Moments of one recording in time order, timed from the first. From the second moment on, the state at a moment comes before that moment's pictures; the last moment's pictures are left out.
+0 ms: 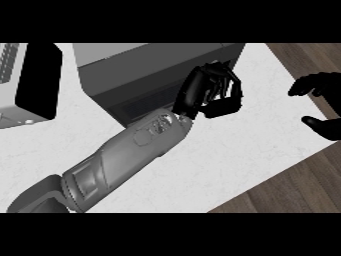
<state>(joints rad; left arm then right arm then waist) -1.09 0.03 -0.84 -0.77 0.66 0.62 -0.30 -0.46 -0.59 0.05 -1.22 -0.43 0.64 -0.51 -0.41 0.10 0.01</state>
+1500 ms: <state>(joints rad) -1.06 0.04 -0.82 -0.80 0.74 0.79 -0.32 -0.41 -0.63 0.23 -1.56 -0.53 0.73 -0.35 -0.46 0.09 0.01</state>
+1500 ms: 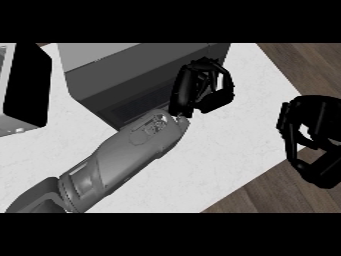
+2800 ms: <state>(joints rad) -0.98 0.00 -0.73 -0.85 1.10 0.34 -0.34 -0.15 -0.56 0.40 -1.81 -0.54 0.68 -0.31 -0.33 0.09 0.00</state>
